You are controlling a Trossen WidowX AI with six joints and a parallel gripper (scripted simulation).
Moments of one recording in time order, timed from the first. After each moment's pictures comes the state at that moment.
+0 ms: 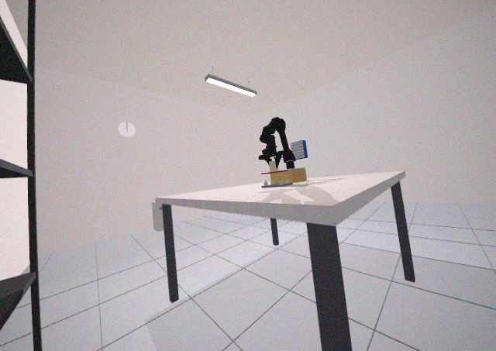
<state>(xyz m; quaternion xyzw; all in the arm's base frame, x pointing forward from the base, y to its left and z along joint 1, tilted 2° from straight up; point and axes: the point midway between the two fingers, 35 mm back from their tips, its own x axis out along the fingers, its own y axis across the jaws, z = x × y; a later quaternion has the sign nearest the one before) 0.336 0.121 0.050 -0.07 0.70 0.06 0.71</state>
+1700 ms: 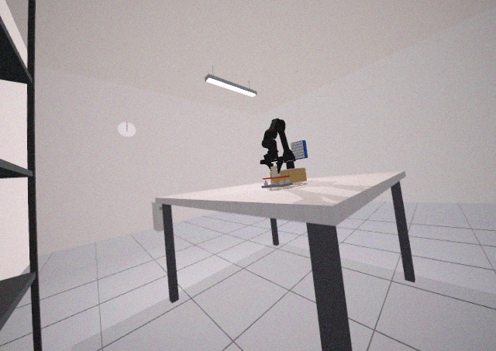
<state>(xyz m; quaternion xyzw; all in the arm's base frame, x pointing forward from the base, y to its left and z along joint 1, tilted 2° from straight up) 0.336 0.128 0.017 -0.07 0.69 0.06 0.71</state>
